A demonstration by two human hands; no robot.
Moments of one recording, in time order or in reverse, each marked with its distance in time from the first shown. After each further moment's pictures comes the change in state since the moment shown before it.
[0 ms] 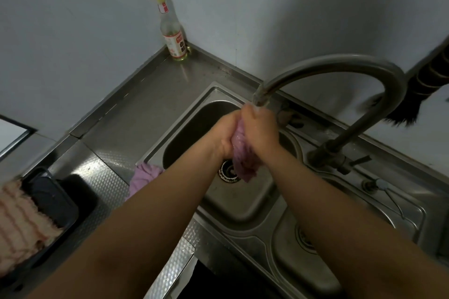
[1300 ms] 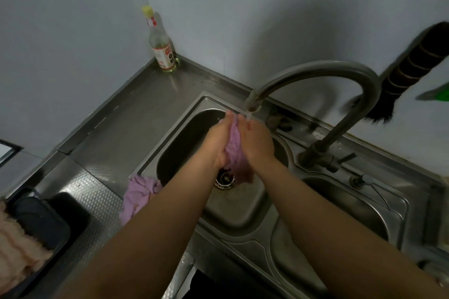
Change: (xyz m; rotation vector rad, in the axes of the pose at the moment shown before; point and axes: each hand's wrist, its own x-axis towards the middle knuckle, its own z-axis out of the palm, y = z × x) left_hand -0.013 -0.007 -0.002 -0.140 0.016 0.137; right_hand -0.019 0.004 -0.002 0.122 -0.039 0.125
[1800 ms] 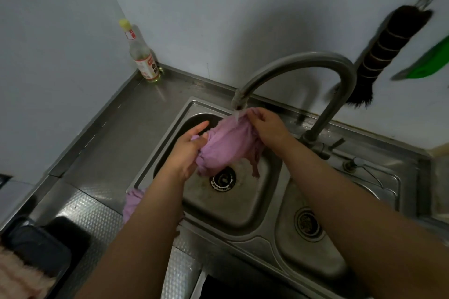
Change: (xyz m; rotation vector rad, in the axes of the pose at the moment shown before) left_hand 0.000 0.015 -0.064 0.369 -0.059 0.178; right_hand 0.027 0.035 -0.041 0.302 -0.050 -0.067
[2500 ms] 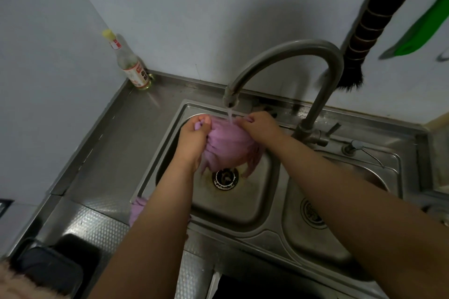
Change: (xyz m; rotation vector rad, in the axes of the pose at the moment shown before) left_hand 0.001 0.017 0.027 0.271 0.051 0.151; right_hand -0.005 -0.002 0.005 -0.366 0.003 0.088
